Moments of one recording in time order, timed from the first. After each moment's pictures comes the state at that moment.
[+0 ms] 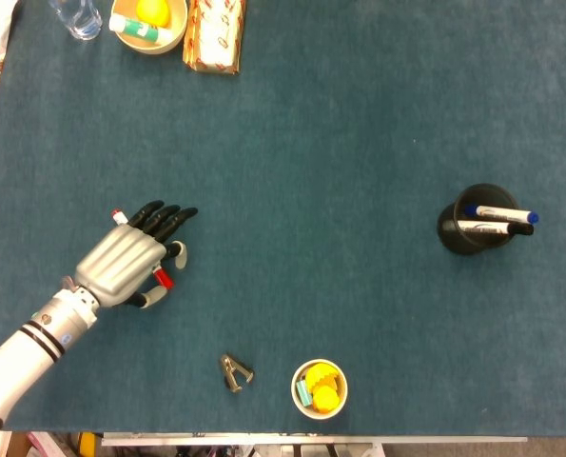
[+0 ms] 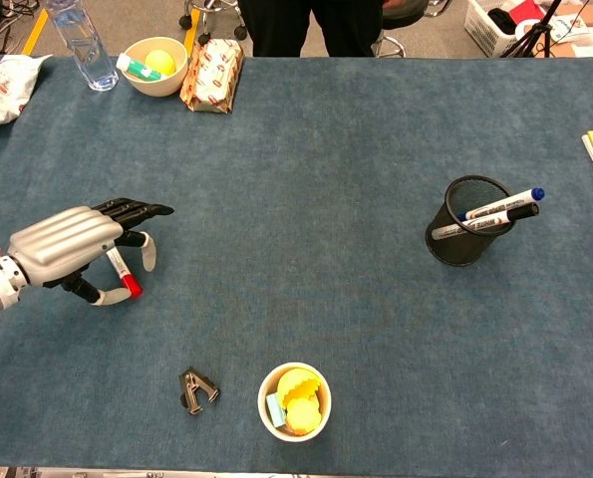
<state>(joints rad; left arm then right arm) -0.48 -1.41 0.12 -1.41 1.67 1.03 -0.02 0.14 -1.11 0.04 -1.58 -1.47 1.36 0.08</state>
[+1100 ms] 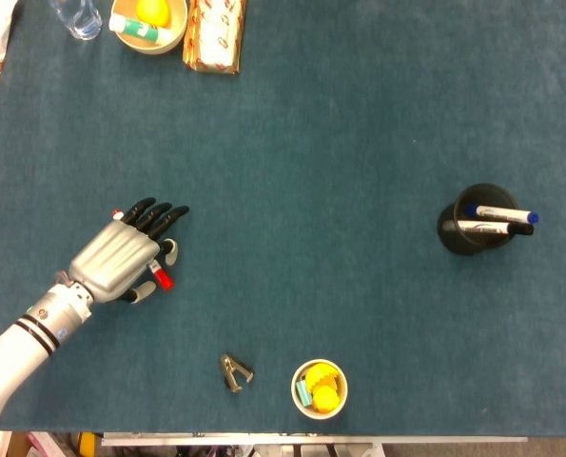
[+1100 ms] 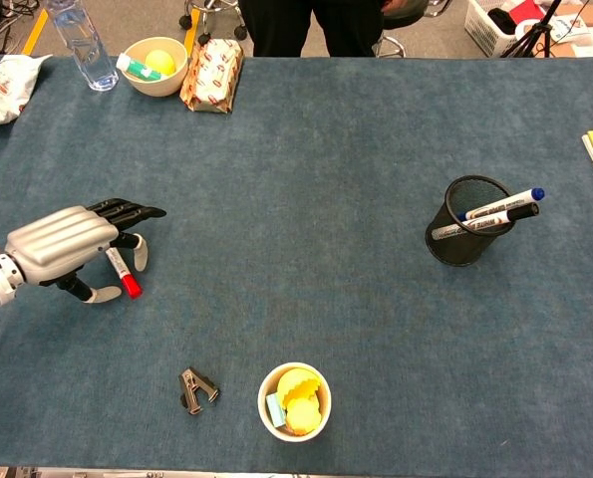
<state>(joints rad) -0.50 -1.44 0.14 -1.33 1.67 1.03 0.00 0.14 -1.12 0.03 -1.58 -1.47 1.34 0.09</state>
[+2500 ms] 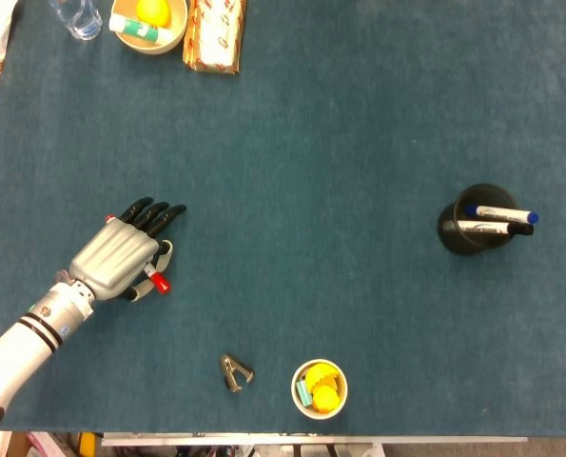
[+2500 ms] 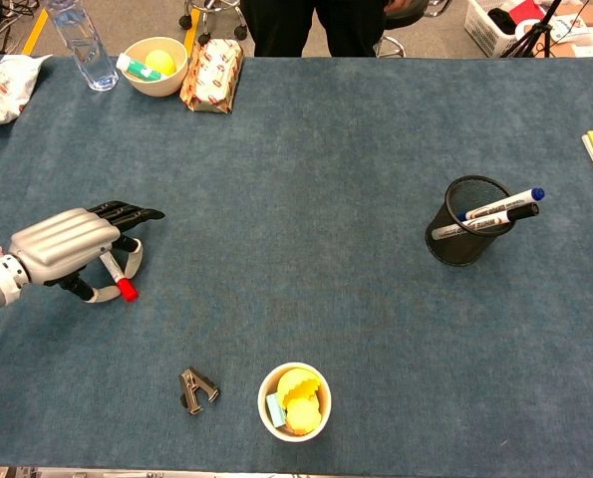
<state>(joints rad) -0.50 -1.45 0.14 -1.31 1.63 1.01 0.02 0.14 -1.13 0.03 -1.58 -1.46 1.34 0.09</state>
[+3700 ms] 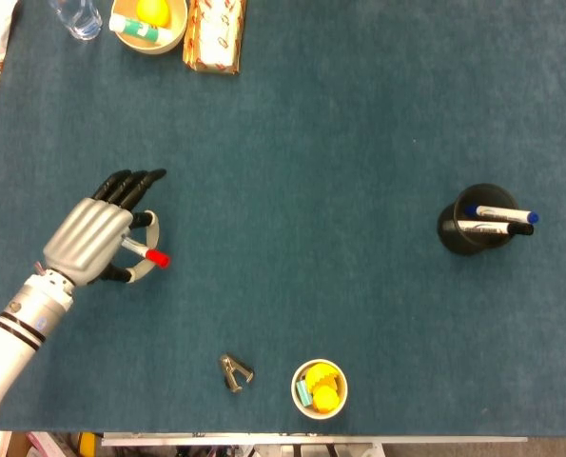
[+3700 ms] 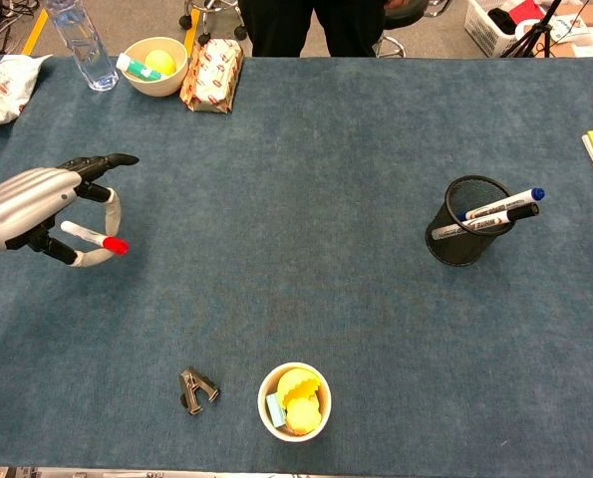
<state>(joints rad) -0.46 -1.33 0.07 -1.52 1.56 1.12 -0.13 0.15 -1.16 0.04 -1.55 -1.48 1.34 0.13</state>
